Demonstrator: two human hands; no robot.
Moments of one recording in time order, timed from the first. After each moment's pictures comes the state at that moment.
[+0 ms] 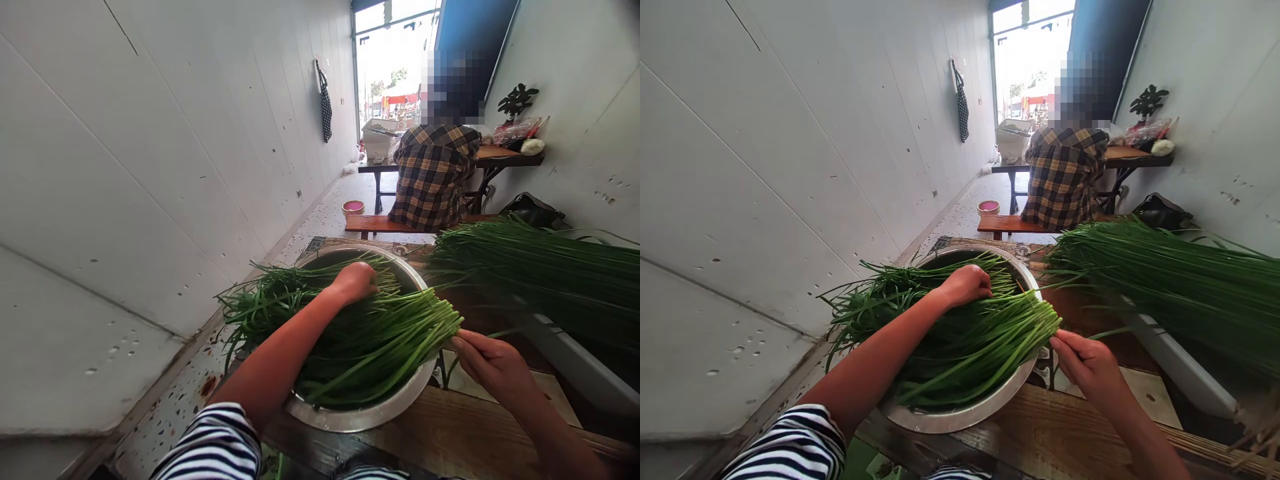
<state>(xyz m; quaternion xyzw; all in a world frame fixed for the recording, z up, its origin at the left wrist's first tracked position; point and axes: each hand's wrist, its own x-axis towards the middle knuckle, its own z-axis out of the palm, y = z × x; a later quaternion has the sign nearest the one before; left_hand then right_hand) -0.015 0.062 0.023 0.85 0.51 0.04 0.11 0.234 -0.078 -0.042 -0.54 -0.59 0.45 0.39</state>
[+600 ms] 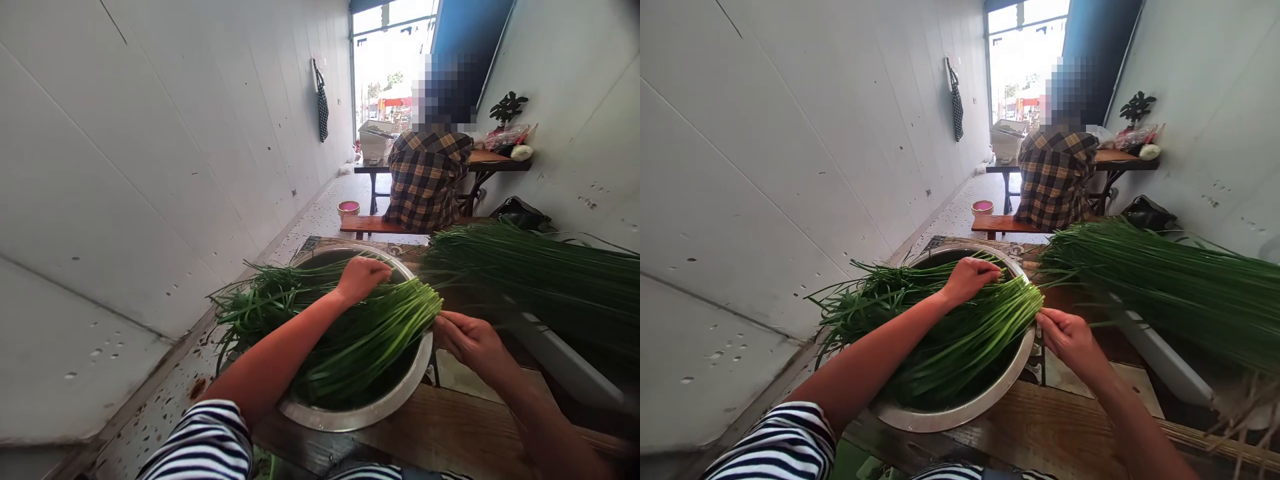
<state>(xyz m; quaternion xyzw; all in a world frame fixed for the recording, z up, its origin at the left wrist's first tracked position) 0.000 0.059 0.016 0.76 0.48 0.32 0.30 0.212 -0.054 -0.009 -0.54 -0.57 0.49 0.38</state>
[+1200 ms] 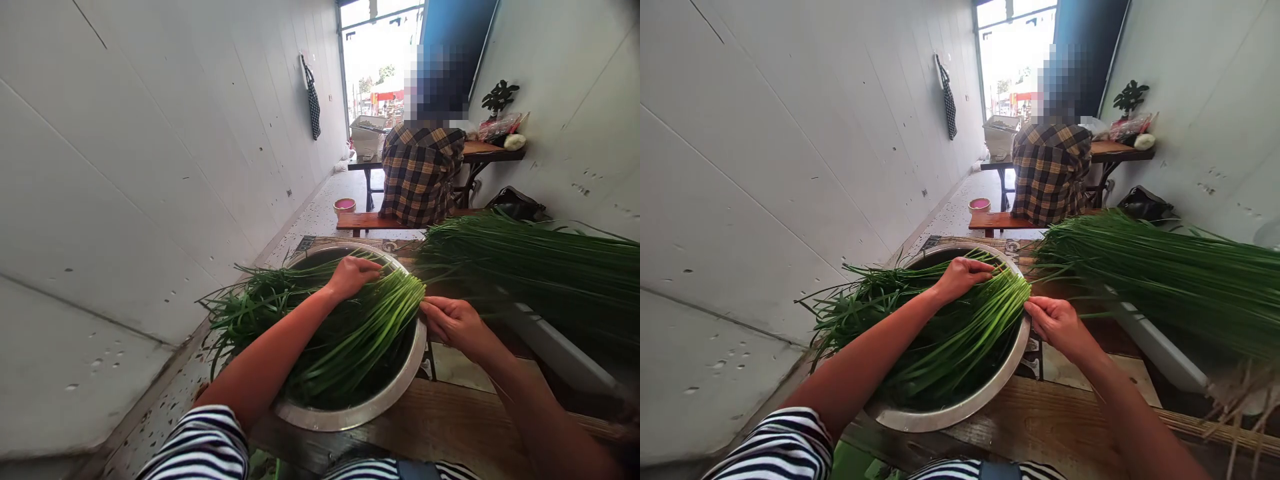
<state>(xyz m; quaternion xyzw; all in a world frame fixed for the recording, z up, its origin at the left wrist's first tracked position) -0.006 0.069 -0.001 0.71 0.47 0.34 0.40 0.210 -0.038 -0.003 -0.51 -0.58 0.52 0.36</state>
